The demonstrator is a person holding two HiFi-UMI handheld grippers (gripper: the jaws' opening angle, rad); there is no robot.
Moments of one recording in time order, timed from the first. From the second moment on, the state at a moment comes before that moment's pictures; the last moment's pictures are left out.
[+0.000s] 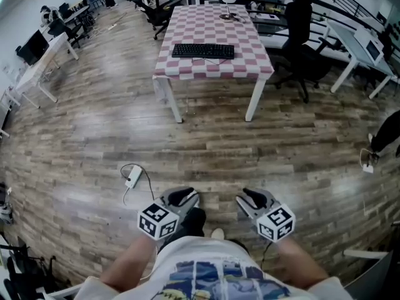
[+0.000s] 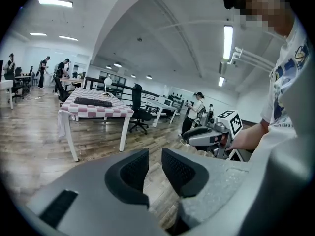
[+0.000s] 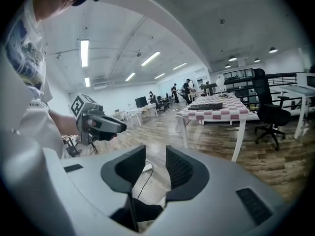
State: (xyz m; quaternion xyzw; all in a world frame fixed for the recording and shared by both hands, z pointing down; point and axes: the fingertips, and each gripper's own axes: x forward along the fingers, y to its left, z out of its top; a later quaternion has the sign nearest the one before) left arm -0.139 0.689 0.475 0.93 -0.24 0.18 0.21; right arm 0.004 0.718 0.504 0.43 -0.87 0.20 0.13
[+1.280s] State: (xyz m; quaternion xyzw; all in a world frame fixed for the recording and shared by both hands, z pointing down) left arm -0.159 0.205 0.509 0.91 -0.27 0.15 0.27; right arm 0.059 0.225 0.511 0.47 -0.84 0.19 0.18
